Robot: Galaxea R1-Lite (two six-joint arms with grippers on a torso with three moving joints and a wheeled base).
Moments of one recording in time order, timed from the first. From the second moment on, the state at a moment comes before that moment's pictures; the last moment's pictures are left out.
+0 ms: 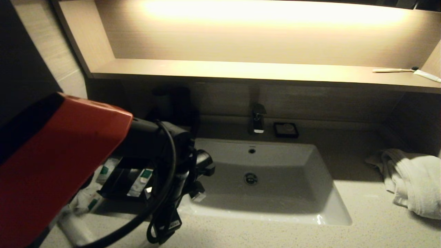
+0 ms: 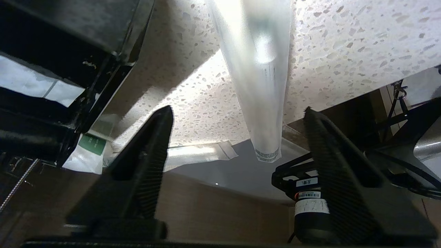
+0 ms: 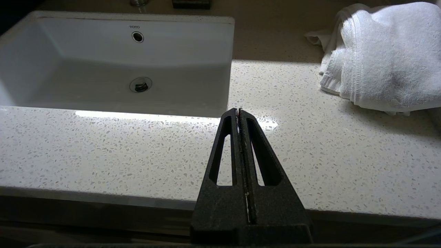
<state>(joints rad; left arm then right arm) -0.67 2.14 -1.54 1.11 0.27 0.29 0.00 0.00 0.00 0.00 0.00 0.00</state>
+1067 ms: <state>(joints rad) -0.67 2.19 -1.53 1.11 0.26 0.25 0.00 0.00 0.00 0.00 0.00 0.00</state>
